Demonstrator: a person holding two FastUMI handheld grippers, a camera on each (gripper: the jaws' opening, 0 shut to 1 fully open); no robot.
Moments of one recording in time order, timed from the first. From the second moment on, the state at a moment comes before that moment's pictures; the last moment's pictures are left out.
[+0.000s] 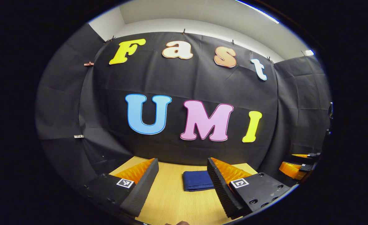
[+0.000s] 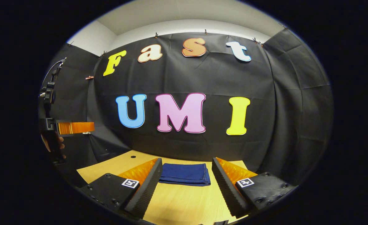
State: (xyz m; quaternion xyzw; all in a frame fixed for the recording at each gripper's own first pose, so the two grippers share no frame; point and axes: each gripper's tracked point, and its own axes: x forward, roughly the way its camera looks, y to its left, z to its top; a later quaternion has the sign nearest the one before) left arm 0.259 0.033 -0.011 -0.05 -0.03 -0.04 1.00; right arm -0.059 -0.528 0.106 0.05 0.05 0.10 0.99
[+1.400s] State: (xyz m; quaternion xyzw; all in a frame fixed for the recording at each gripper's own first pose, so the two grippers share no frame) left arm 0.275 0.073 -0.040 -0.02 -0.01 -0.10 1.00; right arm -0.059 -0.472 0.100 0.03 0.06 0.07 1.00
